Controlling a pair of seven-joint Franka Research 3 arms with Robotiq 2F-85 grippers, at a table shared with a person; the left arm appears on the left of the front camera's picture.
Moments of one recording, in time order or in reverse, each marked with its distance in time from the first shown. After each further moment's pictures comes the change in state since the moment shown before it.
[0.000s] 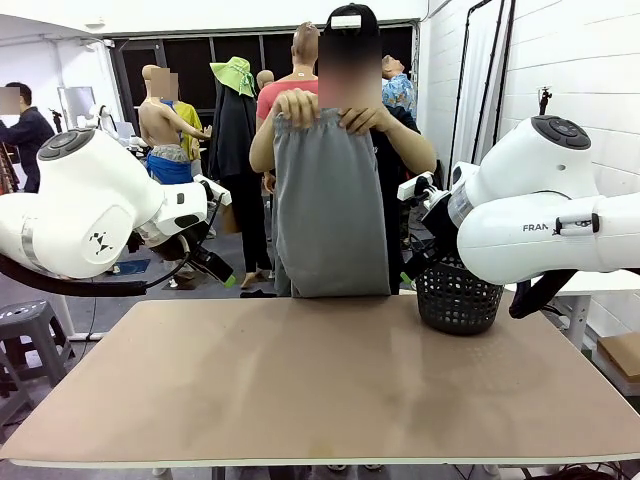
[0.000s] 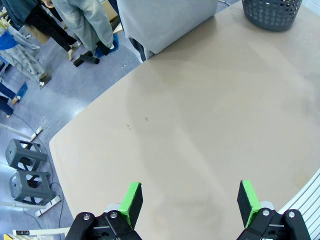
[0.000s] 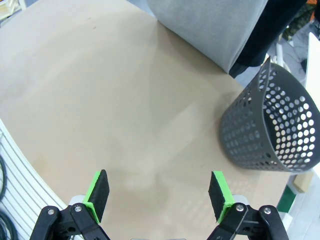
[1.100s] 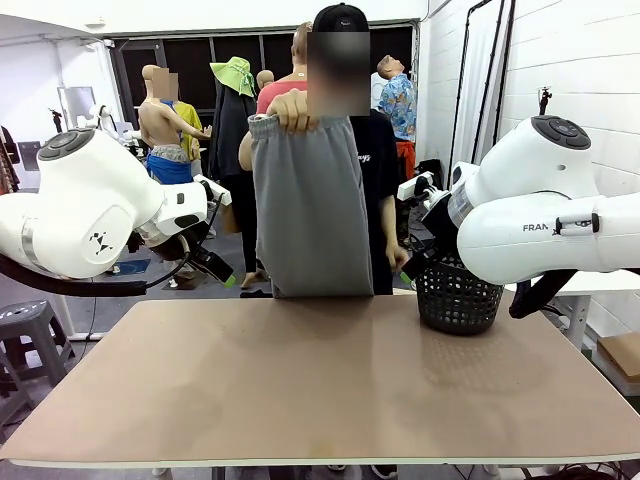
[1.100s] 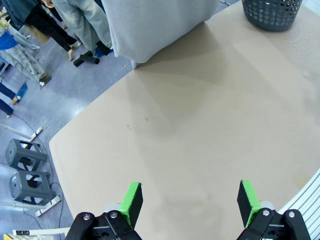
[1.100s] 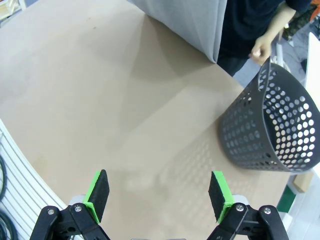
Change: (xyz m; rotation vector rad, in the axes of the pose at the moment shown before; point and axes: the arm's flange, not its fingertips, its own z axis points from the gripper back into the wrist) left arm 0.000 0.000 0.000 0.000 0.000 0.000; right arm 0.000 0.000 0.000 0.000 0.000 0.000
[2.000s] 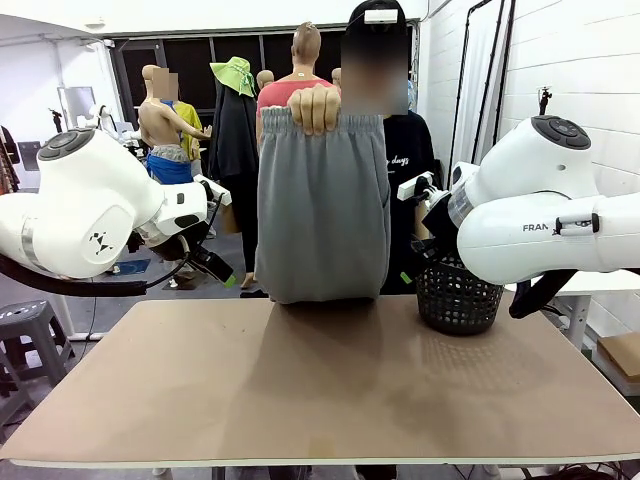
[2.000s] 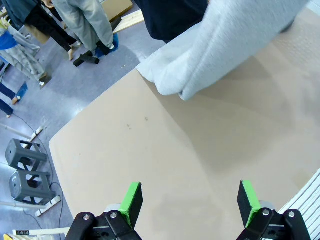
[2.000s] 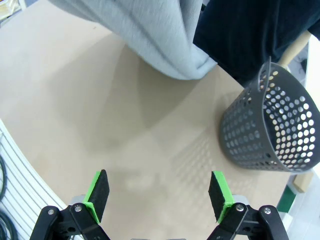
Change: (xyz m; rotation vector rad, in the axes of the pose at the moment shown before) left arm 0.000 0.000 0.000 0.000 0.000 0.000; right arm 0.000 0.000 0.000 0.000 0.000 0.000
